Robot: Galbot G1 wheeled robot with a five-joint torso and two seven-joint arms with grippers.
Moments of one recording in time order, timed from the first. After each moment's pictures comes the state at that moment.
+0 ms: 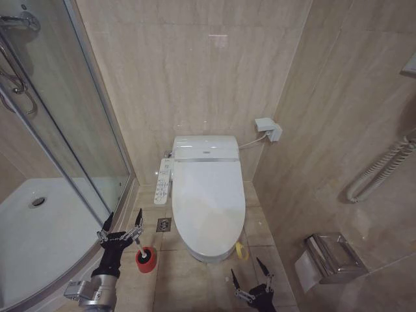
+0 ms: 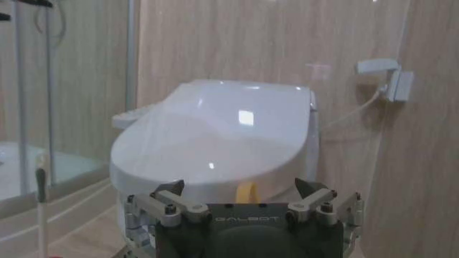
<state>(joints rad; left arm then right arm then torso) 1.61 -1.38 -0.62 -2.09 -0.42 -0.18 0.04 -1.70 1.39 0.43 1.66 -0.04 0.61 -0.04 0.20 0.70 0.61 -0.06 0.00</state>
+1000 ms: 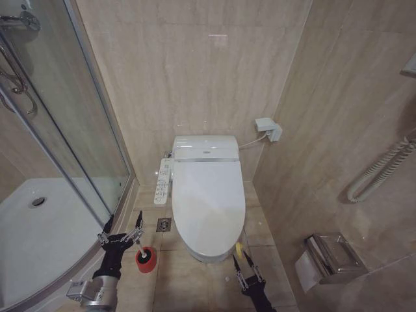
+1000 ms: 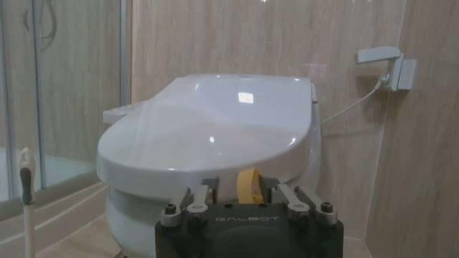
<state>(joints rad) 1.61 -1.40 -0.61 -2.09 -0.41 -0.18 0.03 -1.60 1.43 0.42 1.54 -0.03 0.65 -0.07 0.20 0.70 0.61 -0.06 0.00</state>
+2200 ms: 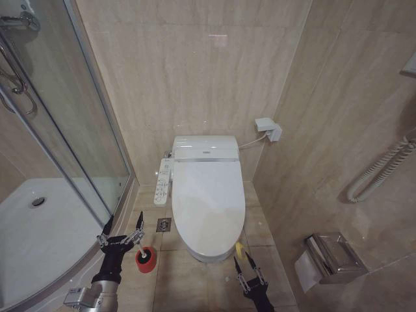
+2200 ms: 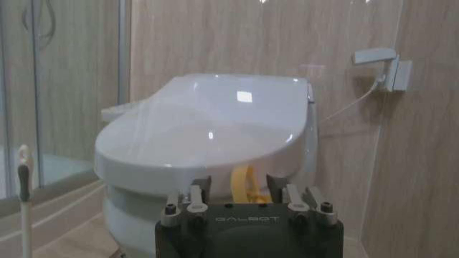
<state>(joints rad) 1.65 -1.42 -0.61 -2.14 -0.39 -0.19 0.04 -1.59 1.42 0.43 1.52 -0.02 0.66 -0.07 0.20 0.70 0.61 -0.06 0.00</state>
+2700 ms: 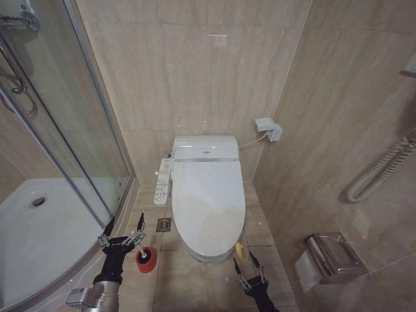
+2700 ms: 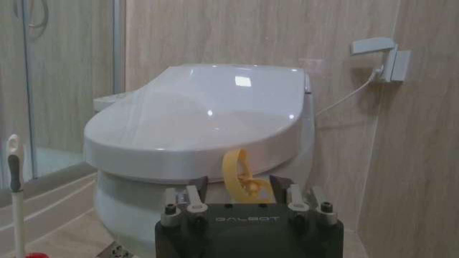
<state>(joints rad) 1.65 -1.43 -0.60 -2.12 -0.38 -0.19 0.04 -1.56 1.42 0.44 1.47 -0.01 0.66 -0.08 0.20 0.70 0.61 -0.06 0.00</state>
